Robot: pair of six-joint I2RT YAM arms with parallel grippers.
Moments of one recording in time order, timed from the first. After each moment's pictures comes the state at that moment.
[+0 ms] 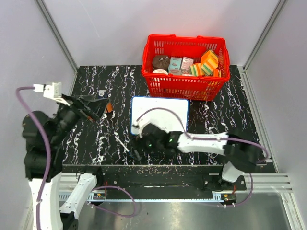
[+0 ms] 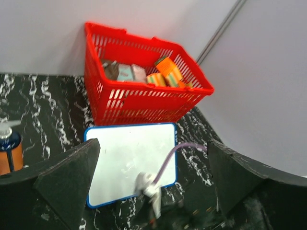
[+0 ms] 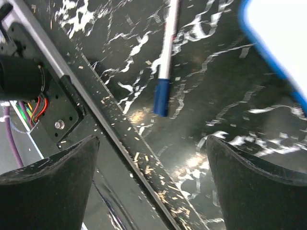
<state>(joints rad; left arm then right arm) -0.07 0.66 1.28 -0.61 0.41 -0.47 1.14 1.59 0.97 -0.03 -0.06 0.49</state>
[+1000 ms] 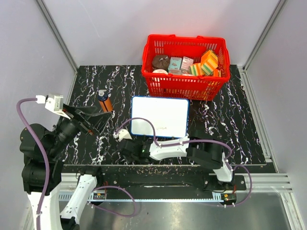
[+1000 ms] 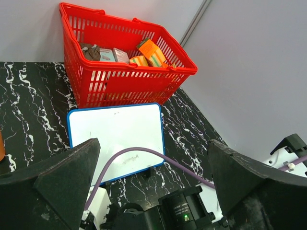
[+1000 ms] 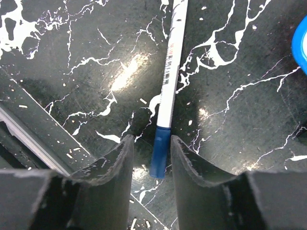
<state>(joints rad) -0.07 0.55 1.29 -0.70 0.52 -0.46 1.35 2.04 1.32 -0.13 0.30 0.49</state>
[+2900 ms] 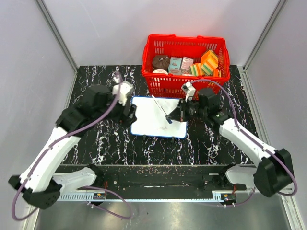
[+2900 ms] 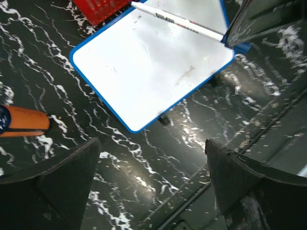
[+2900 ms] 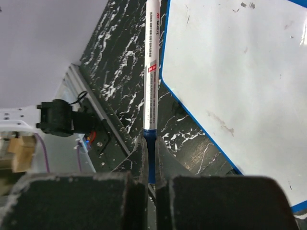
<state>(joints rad) -0.56 1.00 1.38 -0.96 0.17 0.03 0.53 1.21 0.90 -0.13 -0.55 0.47</state>
